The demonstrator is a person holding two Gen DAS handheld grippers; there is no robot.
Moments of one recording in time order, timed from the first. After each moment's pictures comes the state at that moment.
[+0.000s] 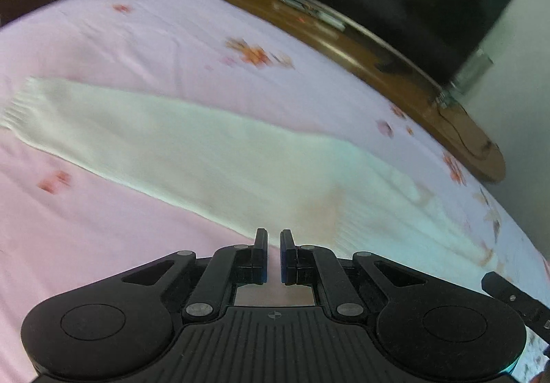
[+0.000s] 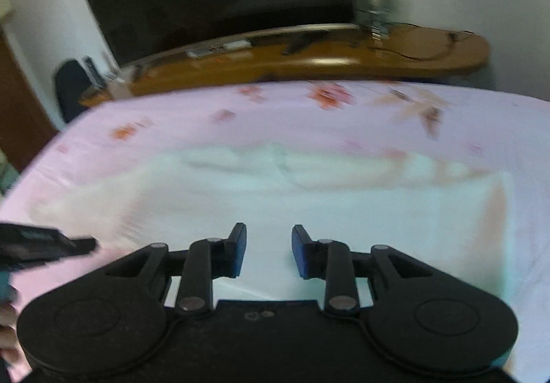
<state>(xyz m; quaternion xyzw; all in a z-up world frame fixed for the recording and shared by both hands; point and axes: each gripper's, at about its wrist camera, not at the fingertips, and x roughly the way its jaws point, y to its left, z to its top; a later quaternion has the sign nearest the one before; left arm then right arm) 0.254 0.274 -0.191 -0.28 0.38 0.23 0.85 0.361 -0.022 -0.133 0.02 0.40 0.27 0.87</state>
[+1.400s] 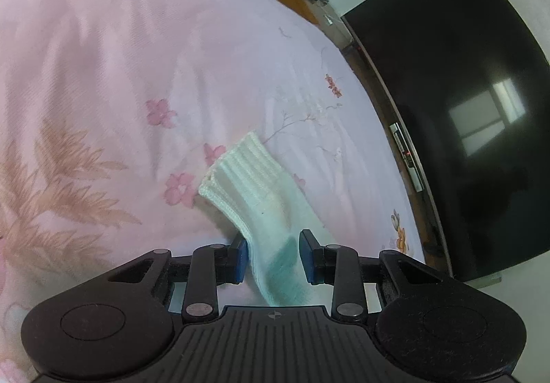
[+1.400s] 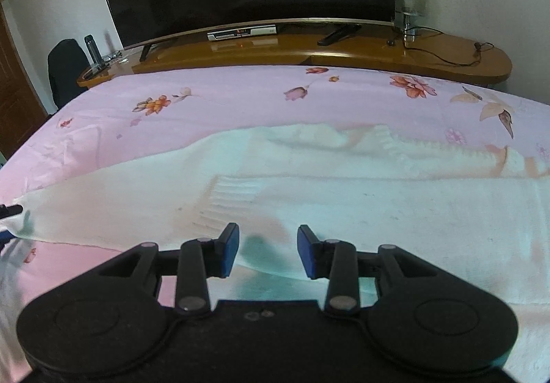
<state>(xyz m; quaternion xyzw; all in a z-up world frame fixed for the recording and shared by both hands) 0.154 0.479 -0.274 -0.52 0.21 0.32 0.76 0.328 0.090 -0.179 -0.04 0.41 0.23 0.88</state>
